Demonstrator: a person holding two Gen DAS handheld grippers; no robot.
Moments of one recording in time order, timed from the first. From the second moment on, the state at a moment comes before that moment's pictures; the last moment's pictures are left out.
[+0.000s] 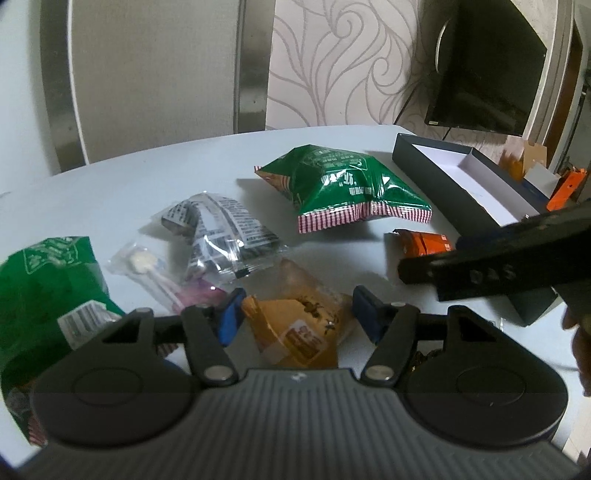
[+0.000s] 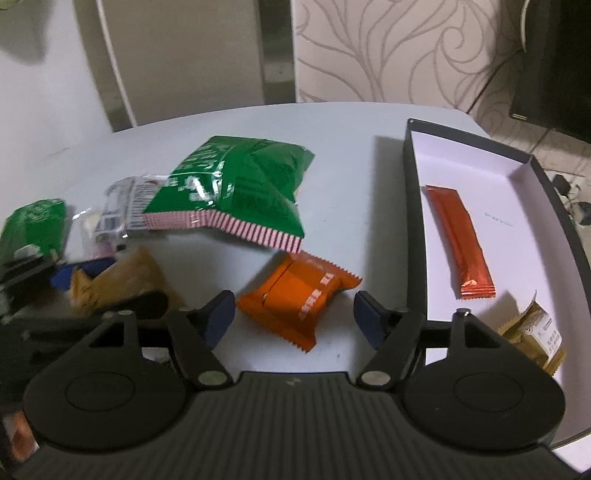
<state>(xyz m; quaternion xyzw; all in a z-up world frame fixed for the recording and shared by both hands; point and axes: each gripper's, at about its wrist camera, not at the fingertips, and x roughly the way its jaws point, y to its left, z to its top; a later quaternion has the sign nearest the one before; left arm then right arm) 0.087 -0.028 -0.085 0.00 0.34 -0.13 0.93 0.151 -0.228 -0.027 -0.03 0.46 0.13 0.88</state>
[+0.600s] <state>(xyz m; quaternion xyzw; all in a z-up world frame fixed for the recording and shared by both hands) 0.093 -0.037 -0.091 0.03 0.33 -0.13 0.93 0.138 -0.226 -0.034 -0.08 0.44 0.18 0.87</state>
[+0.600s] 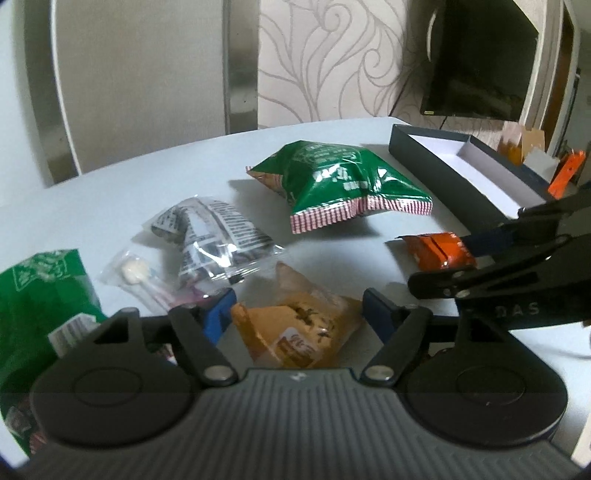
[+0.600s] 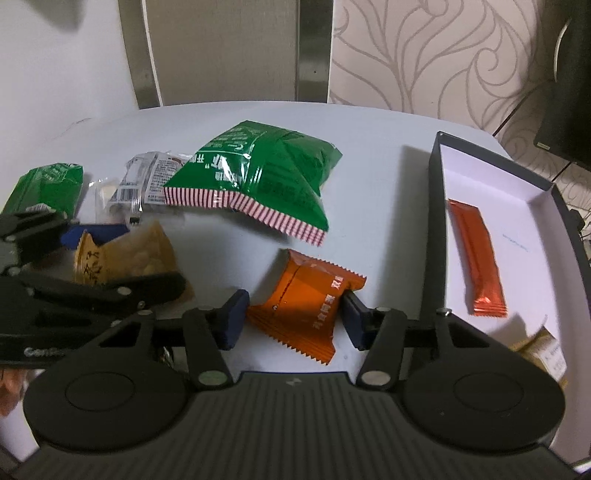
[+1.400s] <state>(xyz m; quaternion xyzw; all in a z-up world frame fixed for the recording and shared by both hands) 0.091 -0.029 -0.087 0.02 0.34 -0.12 0.93 0.127 -0.223 -0.024 -0.07 0.45 0.18 0.87</state>
